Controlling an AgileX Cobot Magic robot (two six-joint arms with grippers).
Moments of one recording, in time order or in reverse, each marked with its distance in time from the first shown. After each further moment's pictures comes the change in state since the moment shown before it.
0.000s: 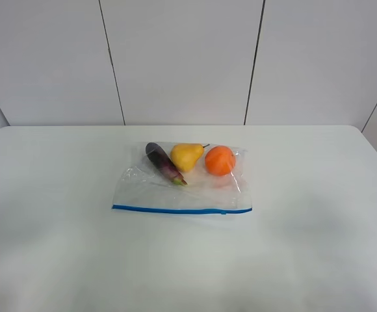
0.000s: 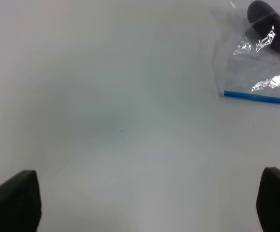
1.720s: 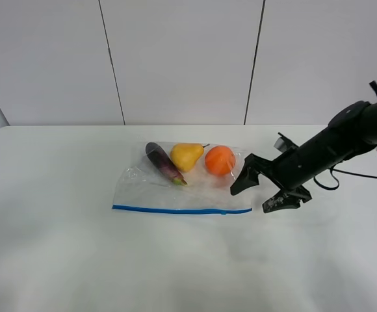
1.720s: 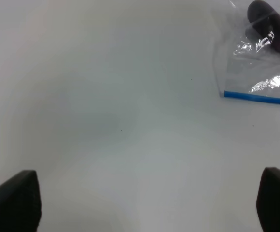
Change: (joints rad) left arm 0.000 0.000 0.000 0.000 0.000 0.000; right arm 0.000 1.920 -0.553 0.851 -0.180 -0.422
